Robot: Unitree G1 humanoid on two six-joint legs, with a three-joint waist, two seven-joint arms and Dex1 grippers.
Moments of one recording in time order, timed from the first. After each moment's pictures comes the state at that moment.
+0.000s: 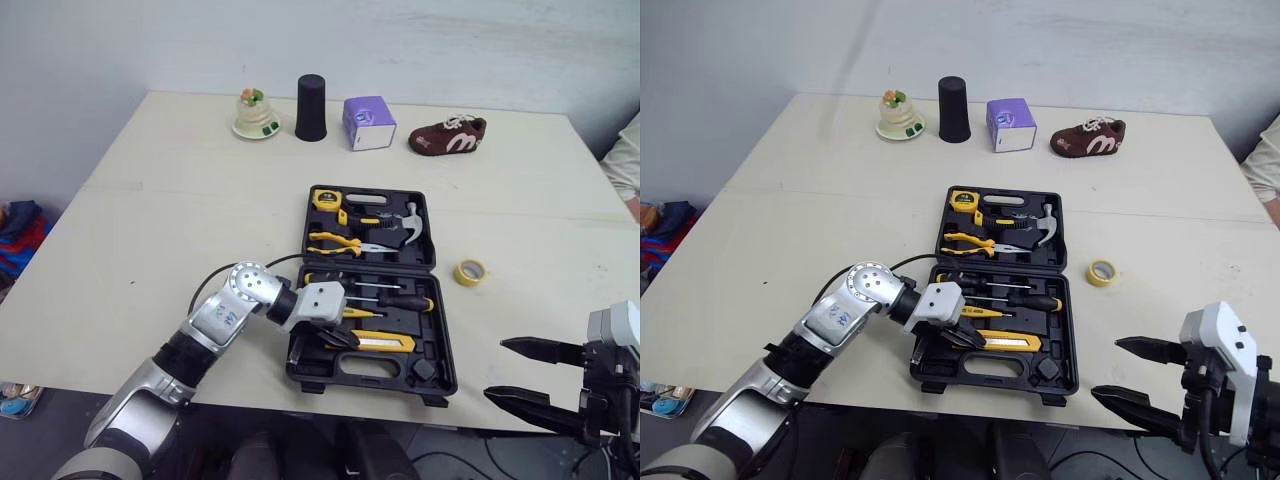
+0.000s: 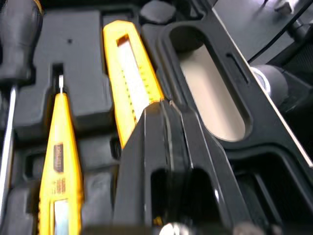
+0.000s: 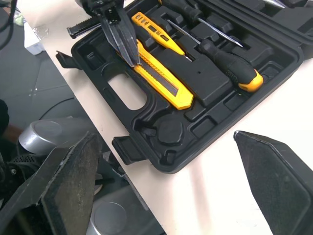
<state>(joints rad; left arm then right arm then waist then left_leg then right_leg) -0.64 0.46 -0.52 0.09 -0.12 0.22 -1.26 0.56 -0.94 -0.87 -0.77 0.95 0.88 1.02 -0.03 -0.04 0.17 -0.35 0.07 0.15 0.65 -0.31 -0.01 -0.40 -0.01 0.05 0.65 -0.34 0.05</state>
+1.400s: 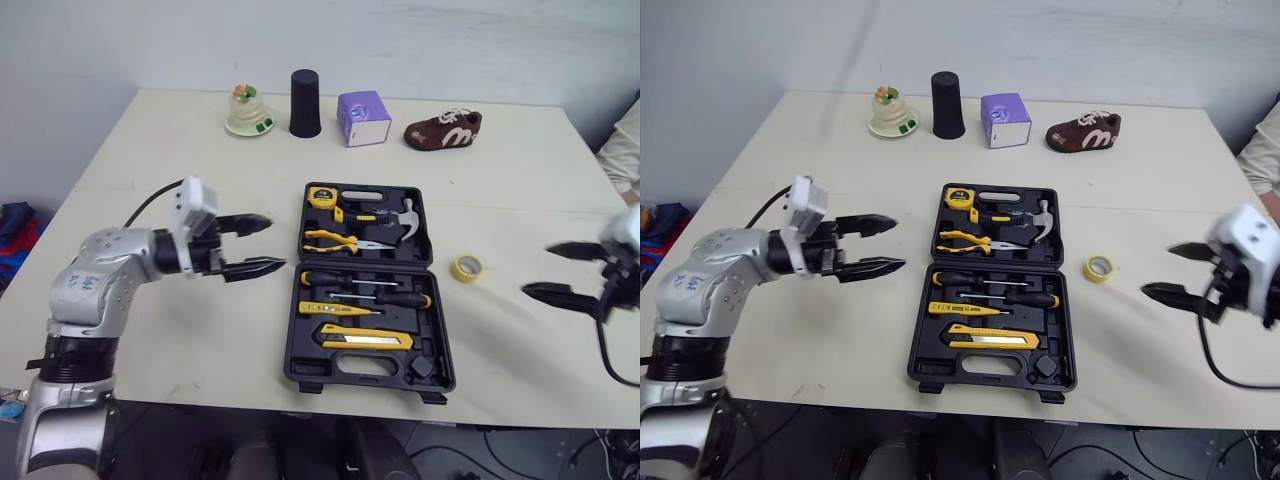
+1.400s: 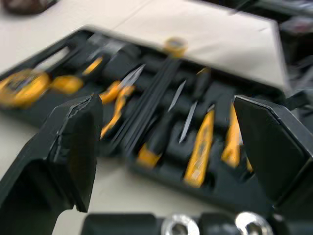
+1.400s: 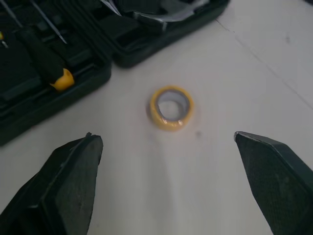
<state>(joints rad) -0.61 0.65 0.05 -0.12 -0.59 0.63 -1.10 -0.26 -1.18 -0.25 0.01 0.42 0.47 1.20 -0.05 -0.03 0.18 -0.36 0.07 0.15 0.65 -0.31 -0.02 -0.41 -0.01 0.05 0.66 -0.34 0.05</state>
